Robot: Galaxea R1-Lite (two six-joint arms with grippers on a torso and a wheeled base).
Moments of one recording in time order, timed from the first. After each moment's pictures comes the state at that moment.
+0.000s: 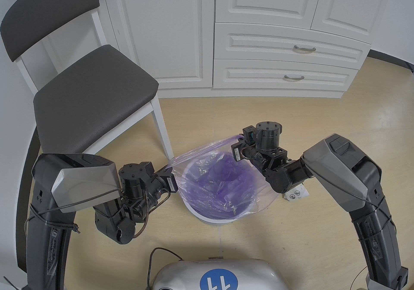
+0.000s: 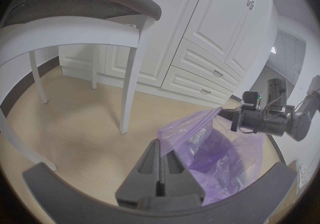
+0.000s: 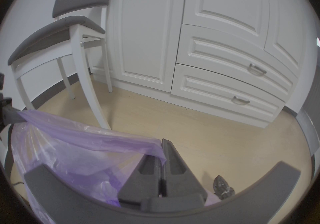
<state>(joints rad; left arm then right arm) -0.42 2.49 -0.80 -1.53 0.08 -0.29 0.46 2.62 -1.65 -0.83 -0.21 -0.21</state>
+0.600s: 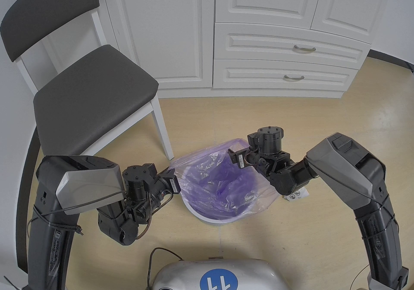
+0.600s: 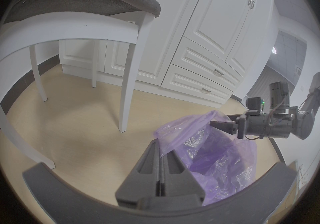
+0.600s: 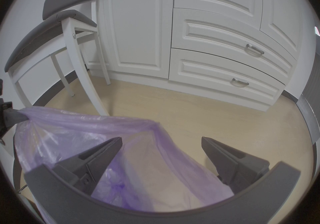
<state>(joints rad) -0.43 2.51 -0.82 -1.53 0.10 -0.30 0.45 2.59 -1.57 -0.76 -0.21 -0.12</state>
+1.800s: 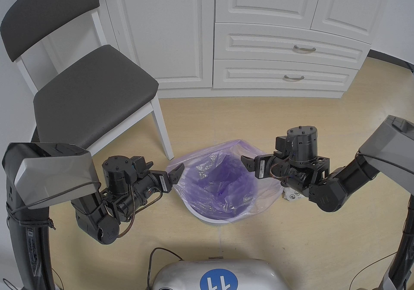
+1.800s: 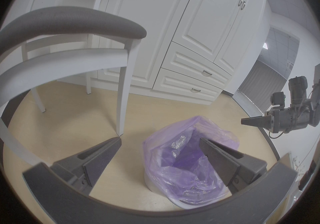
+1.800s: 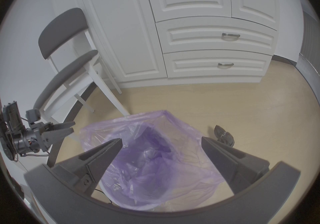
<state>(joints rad) -0.41 2.29 -0.65 -1.47 0.00 -0.25 0.52 2.12 -0.94 -0.85 -0.21 0.18</state>
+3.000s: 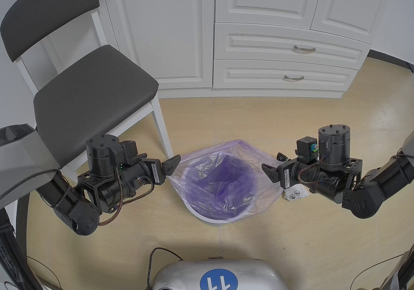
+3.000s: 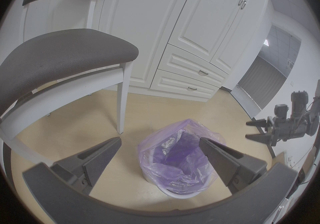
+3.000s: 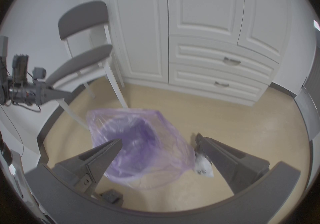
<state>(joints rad) -0.43 2.01 -0.63 -1.12 -0.01 -0.25 0.51 1.88 -0.72 -0.81 -0.22 -0.05</state>
